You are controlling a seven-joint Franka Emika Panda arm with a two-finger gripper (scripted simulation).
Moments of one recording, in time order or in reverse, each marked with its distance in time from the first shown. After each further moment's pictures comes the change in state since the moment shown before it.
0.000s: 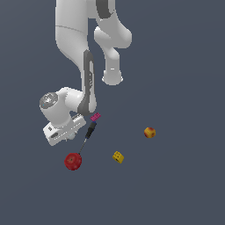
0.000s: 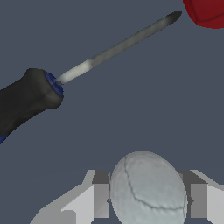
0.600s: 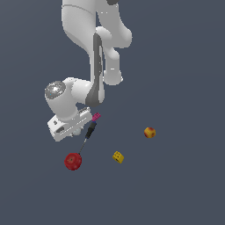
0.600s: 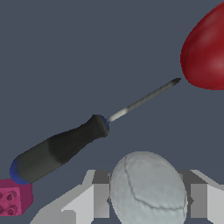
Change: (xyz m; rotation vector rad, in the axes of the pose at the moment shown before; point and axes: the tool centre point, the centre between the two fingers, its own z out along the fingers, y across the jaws) arm 0.031 -0.032 -0.052 0.000 -0.001 0.000
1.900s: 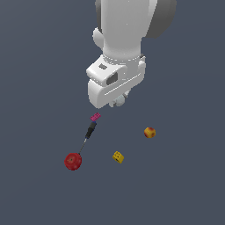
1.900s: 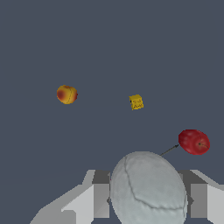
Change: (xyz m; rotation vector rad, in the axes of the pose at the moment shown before) arm 0.151 -0.146 -0.249 -0.001 0.000 -0.003
